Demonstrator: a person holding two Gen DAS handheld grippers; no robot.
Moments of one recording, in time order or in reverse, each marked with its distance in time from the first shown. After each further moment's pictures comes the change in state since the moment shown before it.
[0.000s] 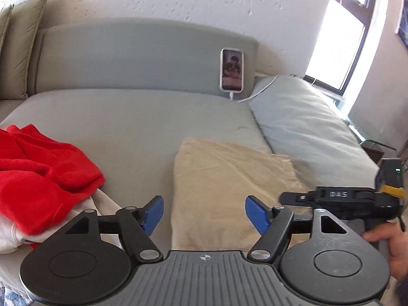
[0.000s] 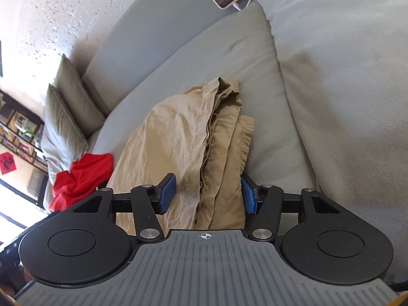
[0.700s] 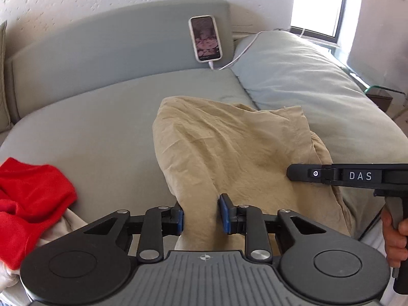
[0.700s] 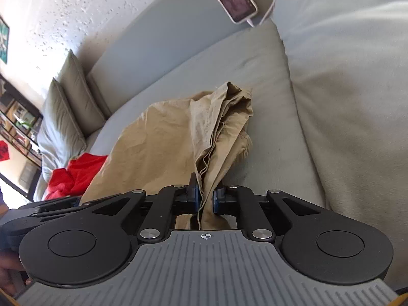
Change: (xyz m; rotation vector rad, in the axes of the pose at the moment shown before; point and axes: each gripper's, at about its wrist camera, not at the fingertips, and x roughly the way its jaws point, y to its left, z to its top) left arm 0.026 -0.082 0.006 0.233 0.090 0.052; right arm -0.015 0.027 -0.004 -0.114 -0.073 -0.043
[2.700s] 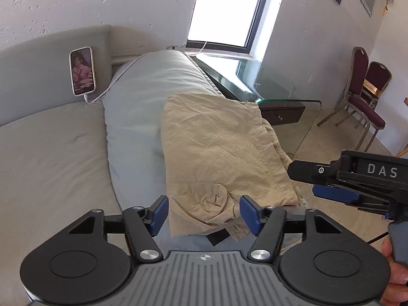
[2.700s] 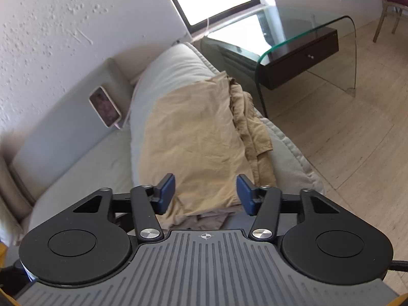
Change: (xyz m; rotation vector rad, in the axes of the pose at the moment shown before) left arm -0.029 -0.214 0.039 0.038 -0.050 -0.310; right arm -0.269 -0.080 0.014 0.260 -0.291 -0.460
